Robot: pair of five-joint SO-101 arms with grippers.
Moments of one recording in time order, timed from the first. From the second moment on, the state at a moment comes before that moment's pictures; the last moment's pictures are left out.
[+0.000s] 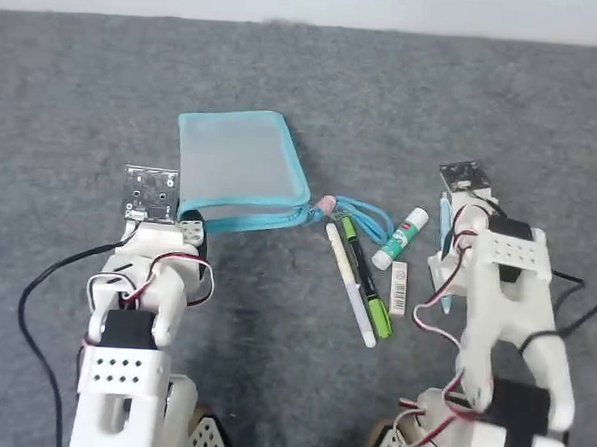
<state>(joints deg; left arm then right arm) -6.8 -68.2 78.5 38.3 2.6 7.0 -11.7 42.2 61.9 22.0</state>
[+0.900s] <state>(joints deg) -6.8 -68.2 78.5 38.3 2.6 5.4 -14.9 41.9 64.7 22.4</state>
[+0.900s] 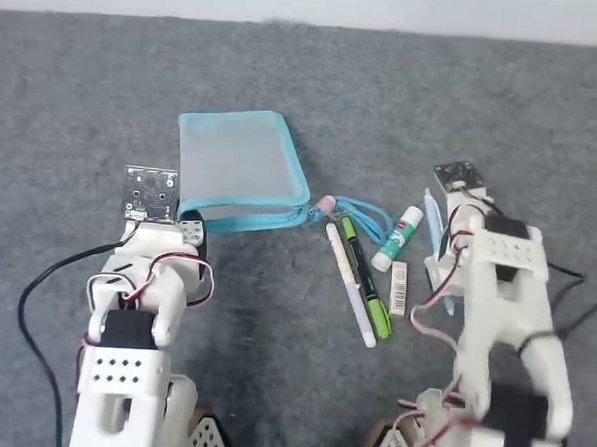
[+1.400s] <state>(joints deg) -6.8 -68.2 78.5 38.3 2.6 -19.6 -49.2 27.9 96.4 24.7</state>
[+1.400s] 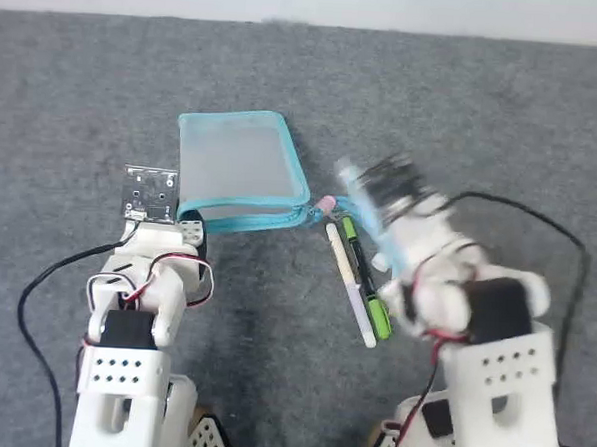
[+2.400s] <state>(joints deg) -5.8 -68.2 78.8 38.3 2.6 -36.3 -8.9 0.7 93.8 16.0</state>
